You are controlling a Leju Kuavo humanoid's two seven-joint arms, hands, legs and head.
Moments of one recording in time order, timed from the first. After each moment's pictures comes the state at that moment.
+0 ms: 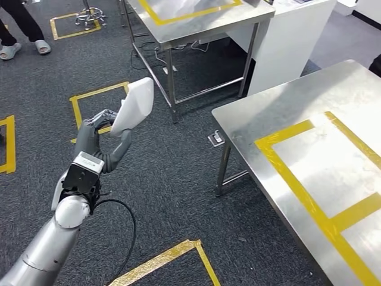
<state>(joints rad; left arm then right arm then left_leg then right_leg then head) -0.35 0.10 -0.47 -1.61 -0.32 0.24 -0.26 0.02 0.11 -0.77 -0.27 0.69 -0.14 -0.25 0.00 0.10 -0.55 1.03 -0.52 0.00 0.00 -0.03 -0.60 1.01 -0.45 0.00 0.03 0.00</state>
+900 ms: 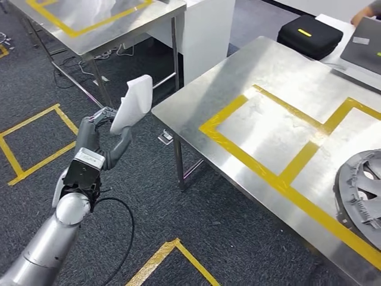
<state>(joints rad) -0.37 0.10 -0.47 -1.58 -0.31 0.24 -0.26 0.02 0.12 -0.80 -0.27 0.67 -0.12 -0.22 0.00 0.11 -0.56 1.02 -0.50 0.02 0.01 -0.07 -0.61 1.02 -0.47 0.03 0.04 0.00</state>
